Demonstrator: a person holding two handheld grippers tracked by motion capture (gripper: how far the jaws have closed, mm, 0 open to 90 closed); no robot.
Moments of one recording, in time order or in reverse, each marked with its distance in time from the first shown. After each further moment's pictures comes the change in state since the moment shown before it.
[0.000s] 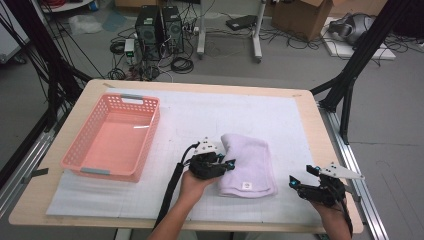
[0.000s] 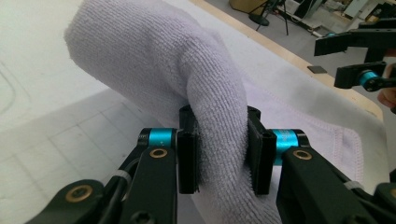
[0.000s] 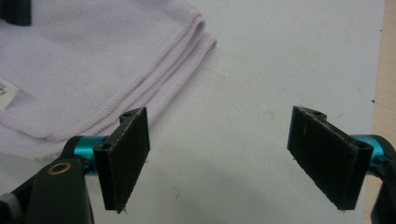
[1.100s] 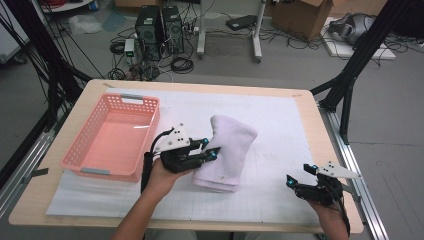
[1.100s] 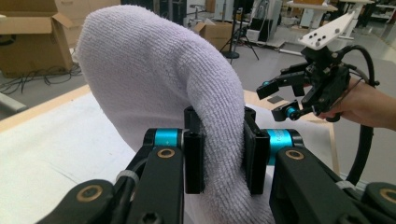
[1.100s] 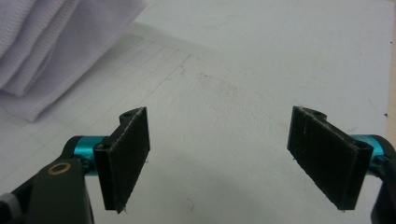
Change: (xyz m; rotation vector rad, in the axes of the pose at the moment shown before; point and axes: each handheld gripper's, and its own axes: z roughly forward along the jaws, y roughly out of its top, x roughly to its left) left arm -0.003 0.055 -0.090 -0.177 -0.113 0.271; right arm 0.008 0.006 0.001 -0.016 0.014 -0.007
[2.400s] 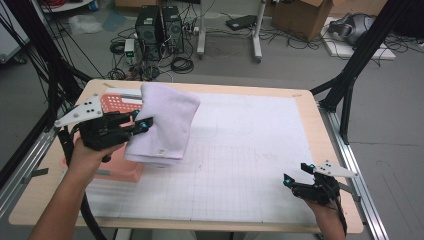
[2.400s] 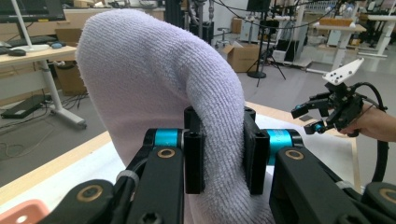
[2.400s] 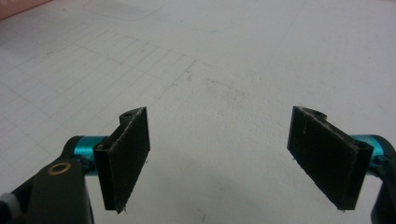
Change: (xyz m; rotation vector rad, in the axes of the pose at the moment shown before) left arm 0.064 0.040 -0.146 -0.084 0.122 0.018; right arm 0.006 0.004 0.004 -0.005 0.003 0.003
